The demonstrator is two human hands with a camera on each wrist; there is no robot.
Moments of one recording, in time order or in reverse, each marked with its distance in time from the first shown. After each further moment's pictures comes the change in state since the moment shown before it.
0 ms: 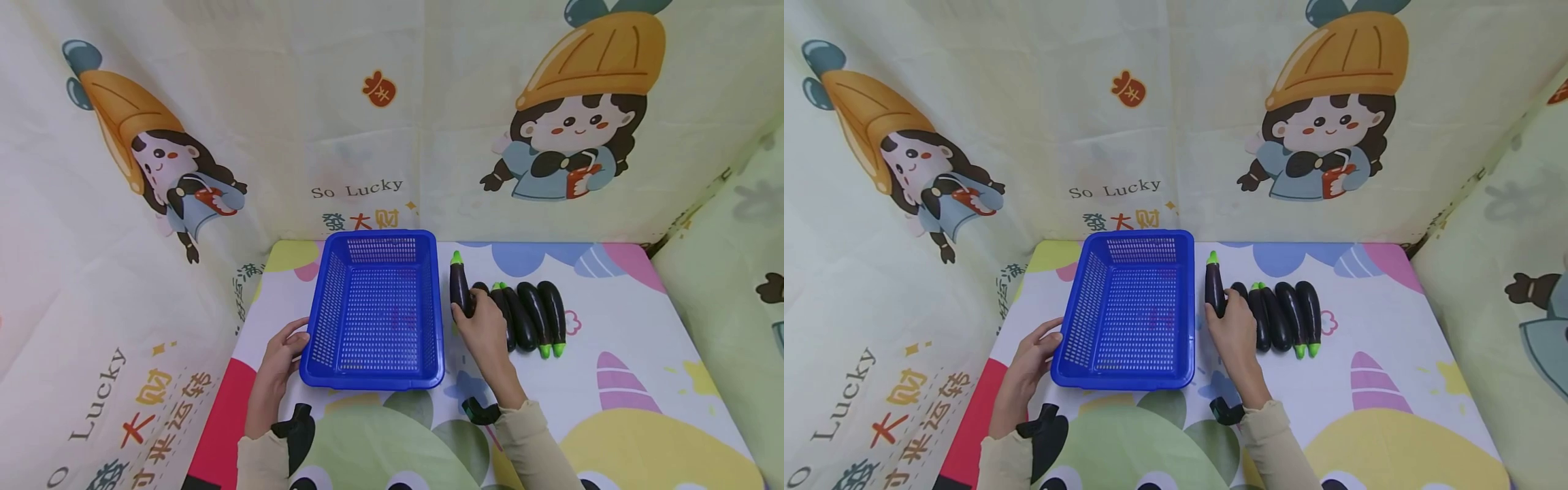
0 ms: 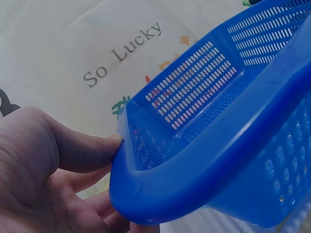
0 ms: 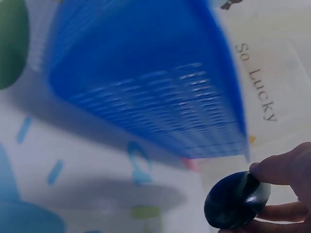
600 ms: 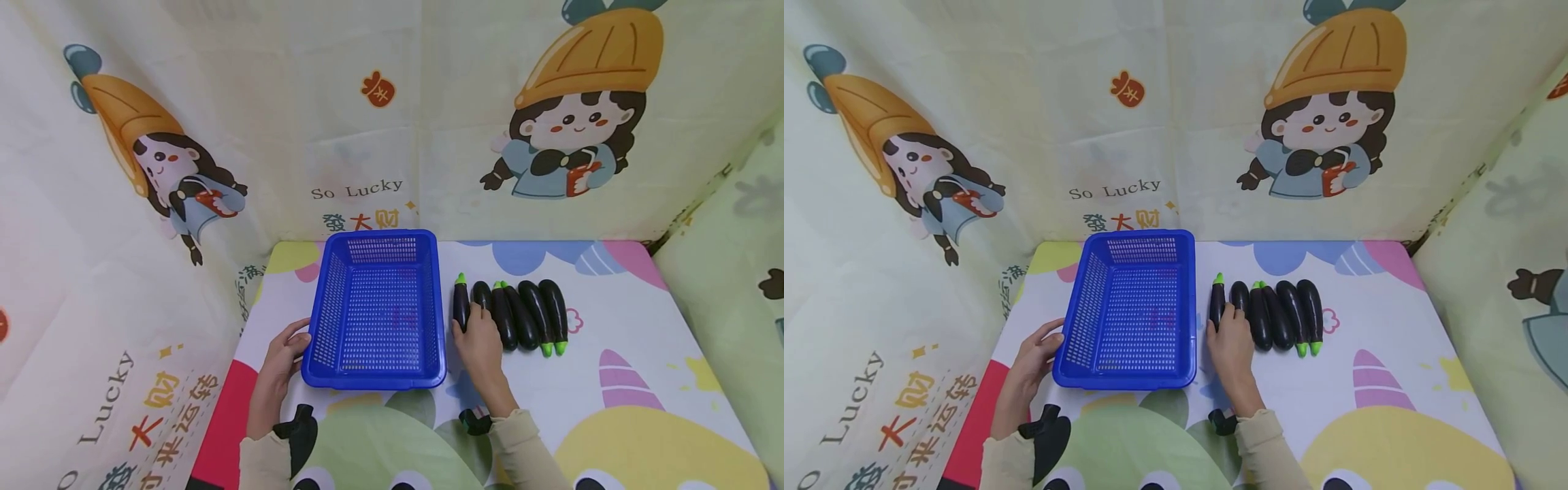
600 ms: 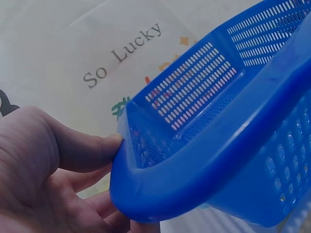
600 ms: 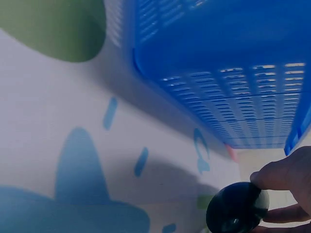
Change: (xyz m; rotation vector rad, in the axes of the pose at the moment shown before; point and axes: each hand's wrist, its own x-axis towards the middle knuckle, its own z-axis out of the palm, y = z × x) left_hand 0.000 0.000 -0.001 0.007 -0.012 0.009; right_hand -0.015 0.026 0.031 -0.169 0.026 -0.040
